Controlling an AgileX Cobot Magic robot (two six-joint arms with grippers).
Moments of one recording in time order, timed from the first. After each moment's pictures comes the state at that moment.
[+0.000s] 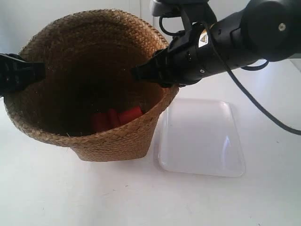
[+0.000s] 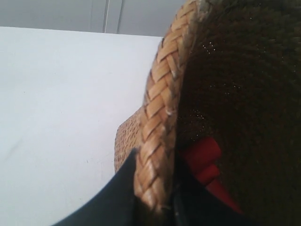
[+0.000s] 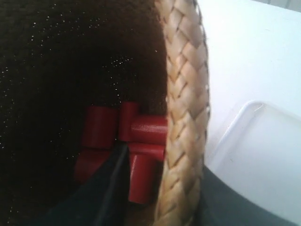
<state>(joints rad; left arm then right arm) -0.22 1.04 -0.72 -0.49 0.21 0.22 0.49 1.44 -1.15 0.09 0.46 0.04</state>
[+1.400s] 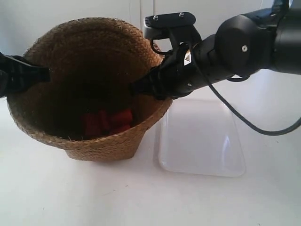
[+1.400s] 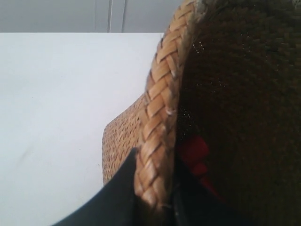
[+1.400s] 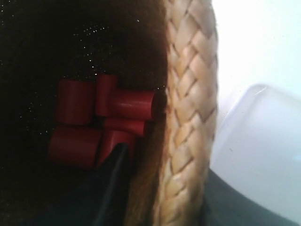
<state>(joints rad) -0.22 1.08 -0.73 -0.49 0.20 0.27 0.49 1.55 -1.15 0.05 0.42 0.08</state>
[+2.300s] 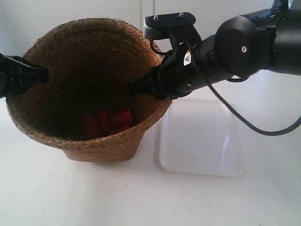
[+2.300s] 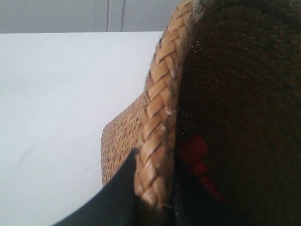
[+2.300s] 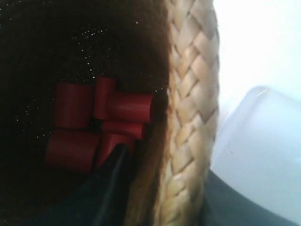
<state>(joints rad) -0.22 1.07 -0.73 -0.49 0.21 0.29 0.49 1.55 -1.15 0.05 0.41 0.08</state>
